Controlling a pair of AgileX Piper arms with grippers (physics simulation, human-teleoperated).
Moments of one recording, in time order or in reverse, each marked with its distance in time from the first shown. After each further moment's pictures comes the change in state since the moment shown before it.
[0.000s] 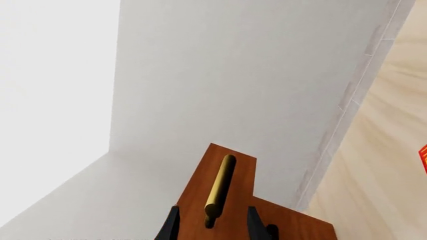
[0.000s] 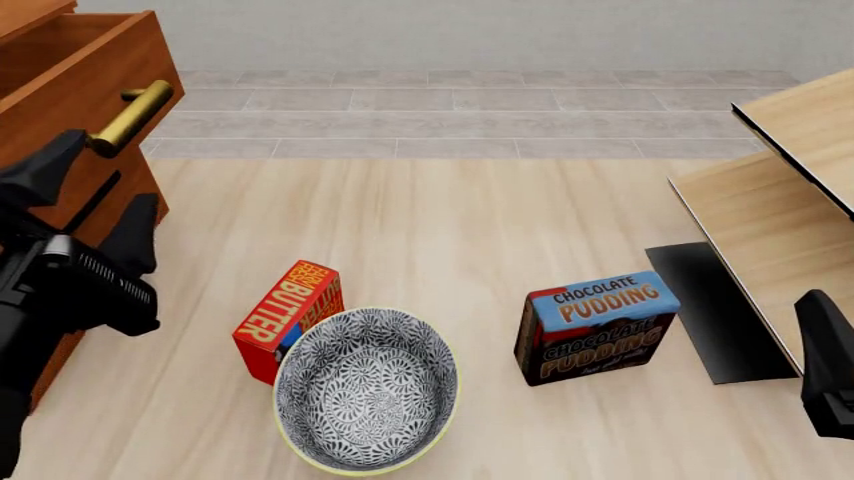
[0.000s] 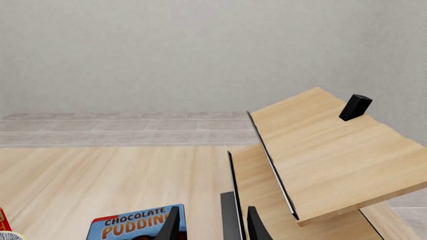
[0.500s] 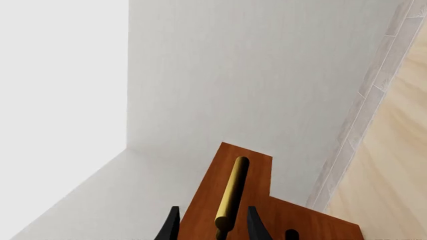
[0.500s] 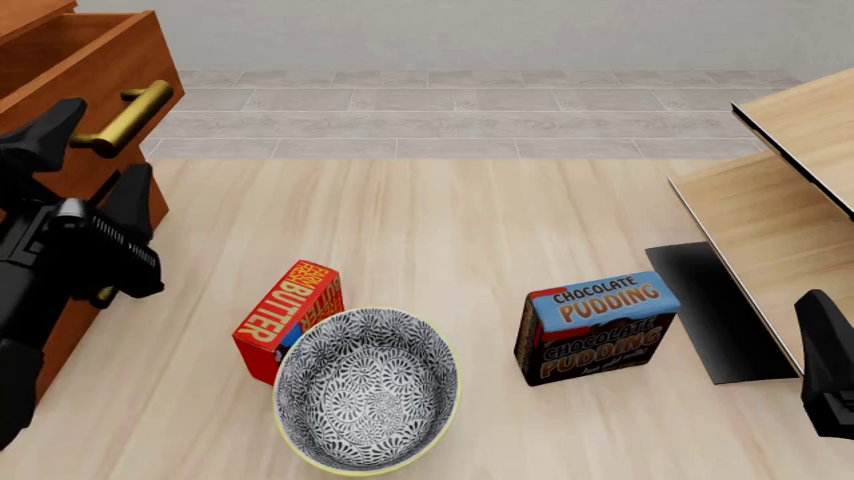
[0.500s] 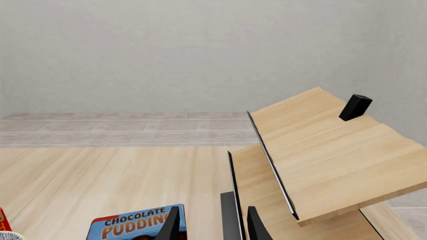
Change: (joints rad) left arm 0.040 0.075 -0.098 -0.004 0.059; right arm 0.000 0.000 0.000 0.000 0.000
